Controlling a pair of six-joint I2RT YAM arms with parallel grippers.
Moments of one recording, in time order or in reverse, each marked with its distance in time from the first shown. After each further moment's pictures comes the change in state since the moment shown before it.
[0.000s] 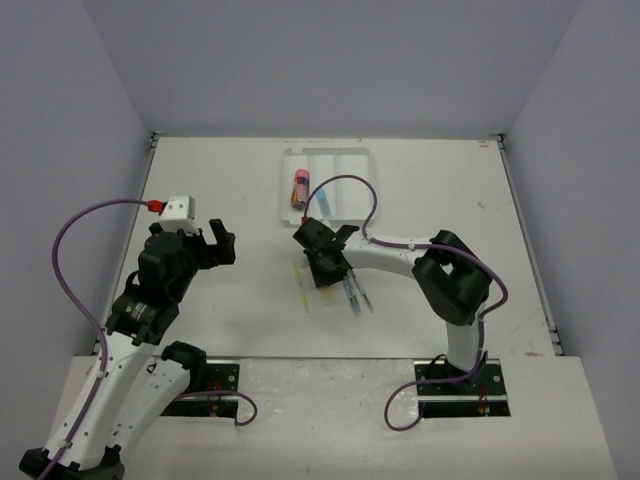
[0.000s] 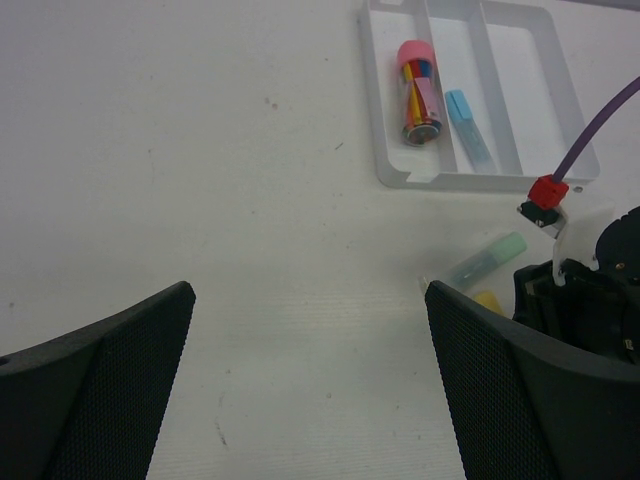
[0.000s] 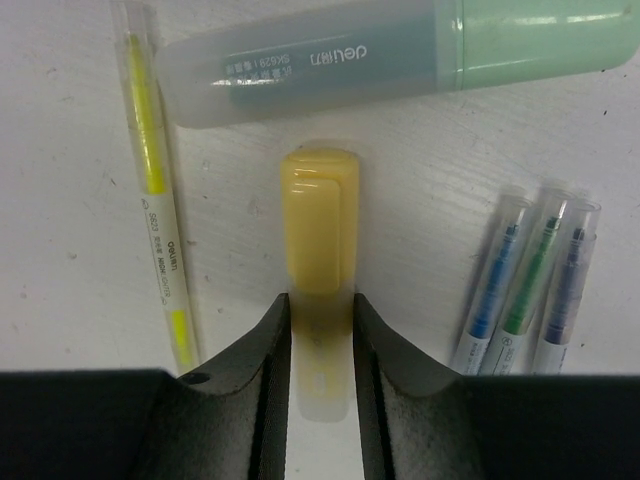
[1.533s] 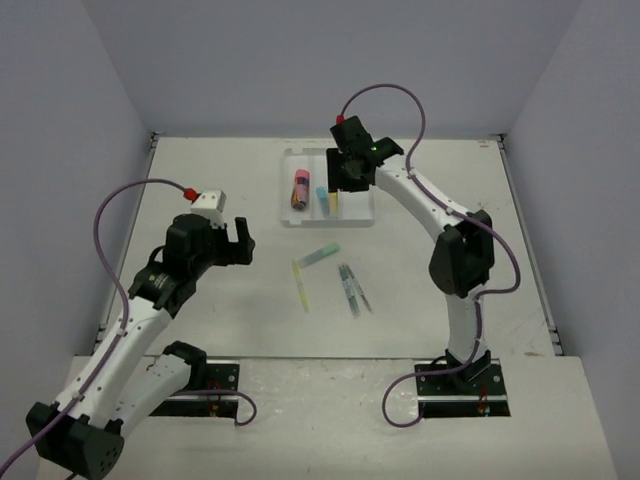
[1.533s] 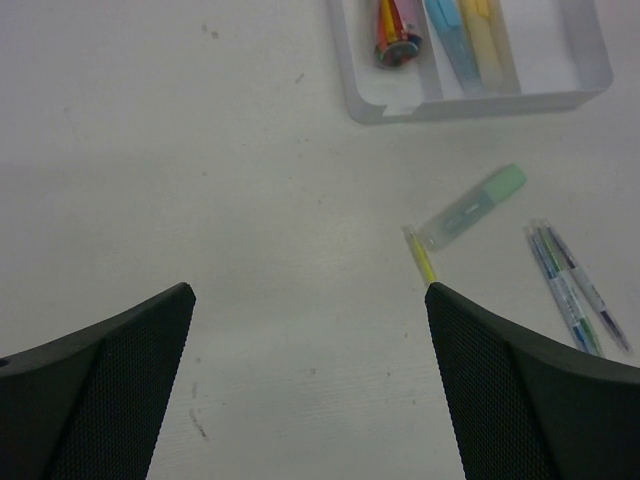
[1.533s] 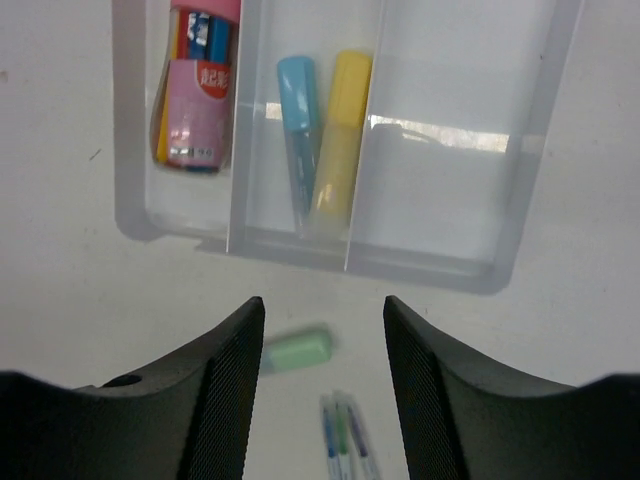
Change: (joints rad) left arm -0.015 0.175 0.004 0.021 0.110 0.021; right arm -0.348 0.194 0.744 -0.265 0.031 -0.161
